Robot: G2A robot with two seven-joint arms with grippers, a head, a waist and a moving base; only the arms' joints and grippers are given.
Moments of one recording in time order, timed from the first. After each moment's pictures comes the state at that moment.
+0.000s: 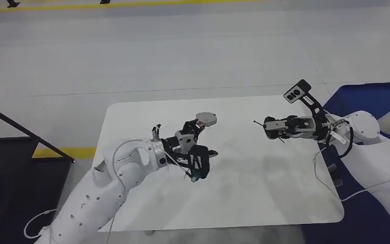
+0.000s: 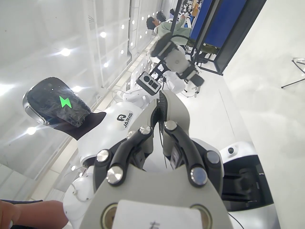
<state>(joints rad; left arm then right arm) 0.88 -1.07 -0.92 -1.85 1.84 -0.73 0.14 -0.79 -0.66 0.99 -1.39 1.11 -0.25 1.37</state>
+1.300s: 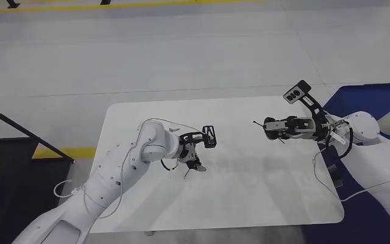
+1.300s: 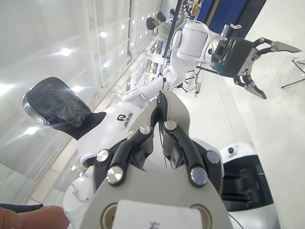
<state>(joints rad) 0.60 -1.21 -0.65 -1.39 0.81 -0.74 -0.94 -0.79 -0.66 0.99 -1.39 1.11 -0.25 1.37</state>
